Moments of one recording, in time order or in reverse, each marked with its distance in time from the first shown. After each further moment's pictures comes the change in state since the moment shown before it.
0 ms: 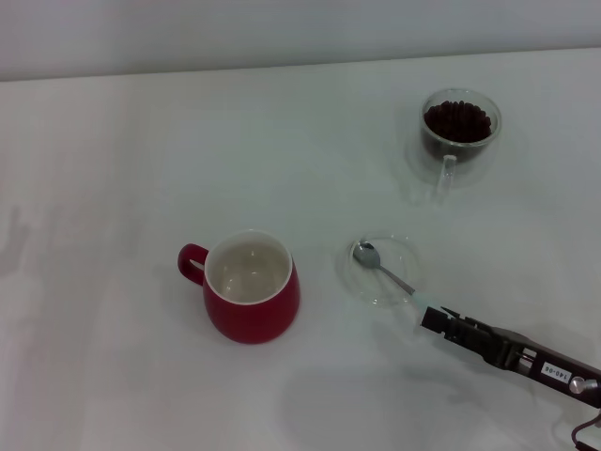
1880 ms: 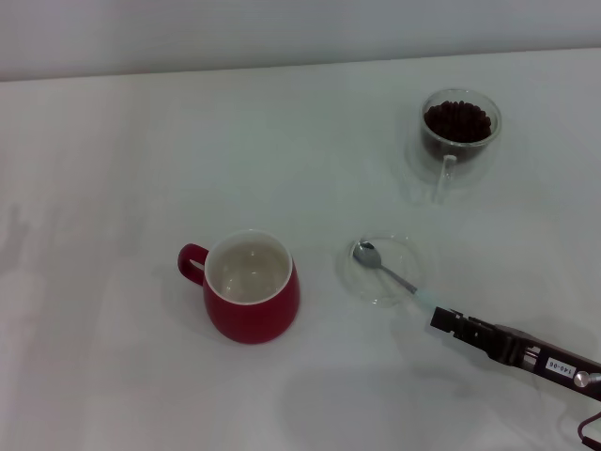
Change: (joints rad) left arm -0.006 -0.002 0.000 0.005 -0.014 0.000 -0.005; right arm 0.015 -0.019 -0.019 0.002 0.000 0.010 0.033
